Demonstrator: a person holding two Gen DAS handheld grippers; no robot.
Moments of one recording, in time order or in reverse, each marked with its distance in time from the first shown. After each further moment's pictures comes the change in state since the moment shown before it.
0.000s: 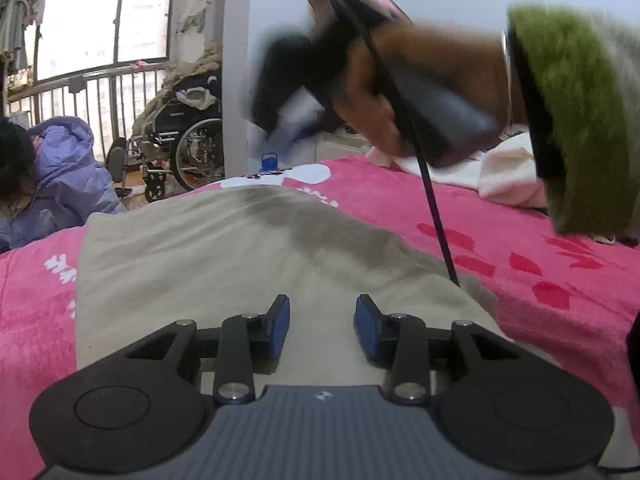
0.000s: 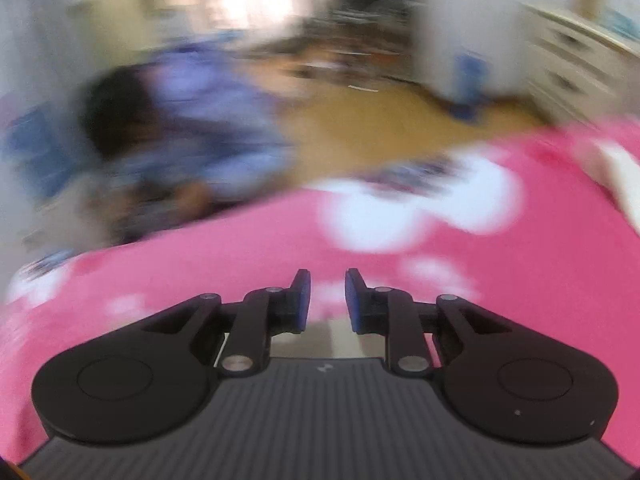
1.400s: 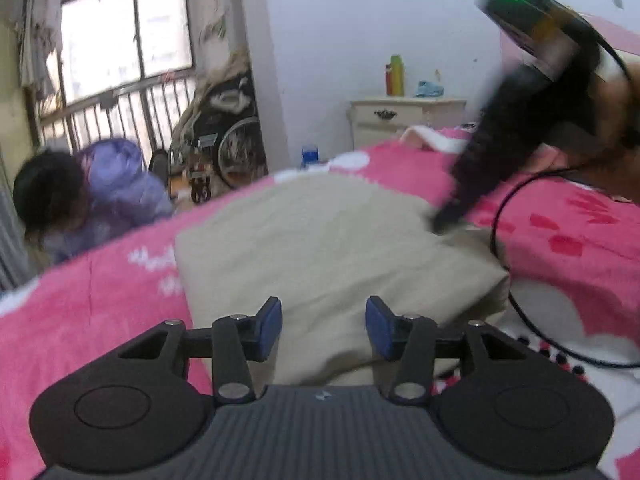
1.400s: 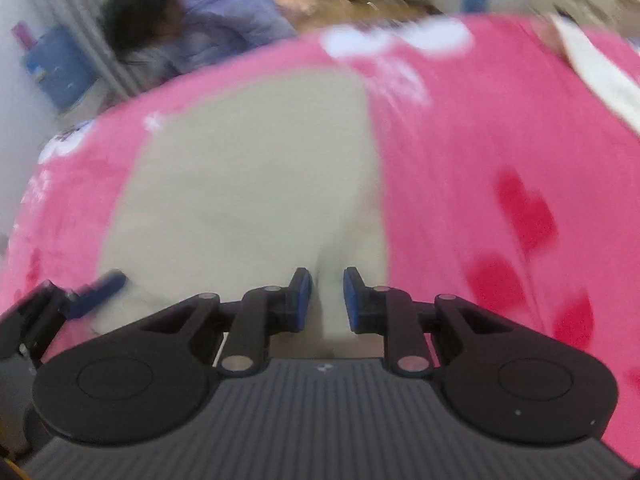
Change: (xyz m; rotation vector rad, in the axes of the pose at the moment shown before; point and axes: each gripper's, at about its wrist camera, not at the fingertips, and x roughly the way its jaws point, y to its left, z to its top) left arm -0.052 0.002 -0.006 0.065 0.058 0.135; right arm -0.078 -0.038 -0.137 0.135 0.199 -0.161
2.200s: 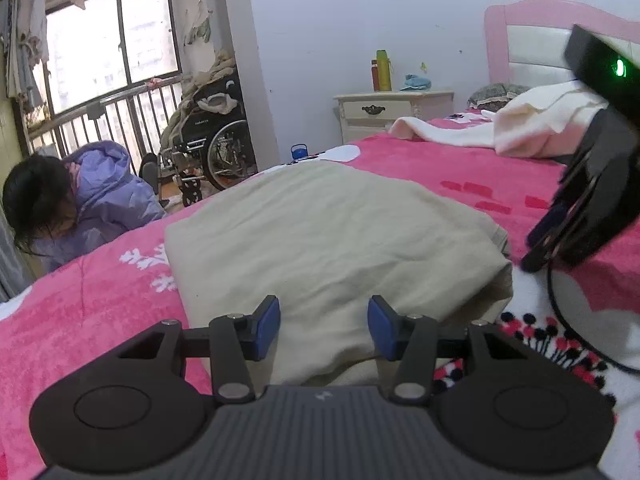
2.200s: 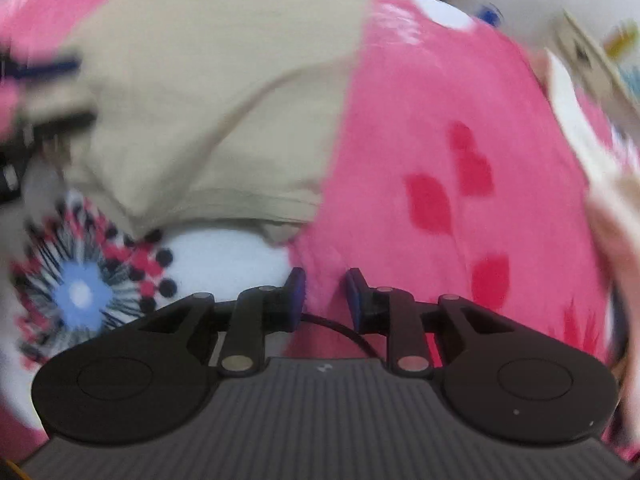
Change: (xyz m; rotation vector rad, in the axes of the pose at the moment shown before) left arm 0.006 0.001 -0.010 0.062 -0.012 -0.020; right arm -0.009 0.021 -0.049 -0.369 0.068 -0.220
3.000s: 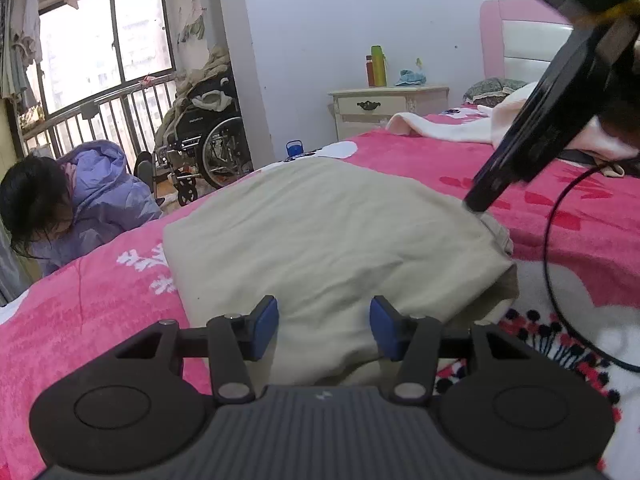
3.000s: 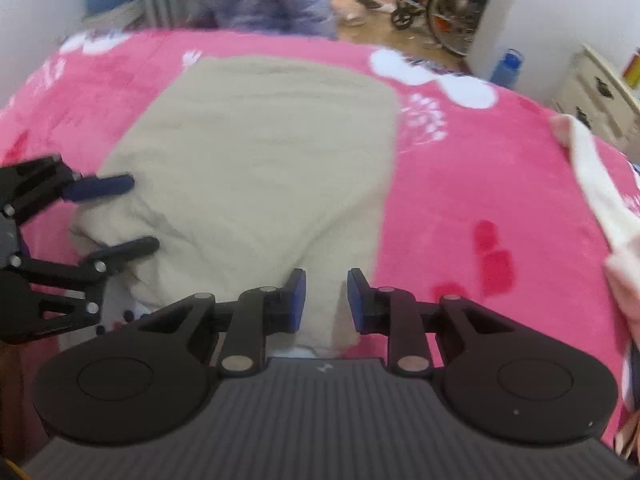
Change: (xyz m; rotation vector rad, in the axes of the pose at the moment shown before) left arm 0.002 0.003 0.002 0.014 0.013 -0.006; right arm -0.005 0.009 0.052 -0.040 -0.118 0.112
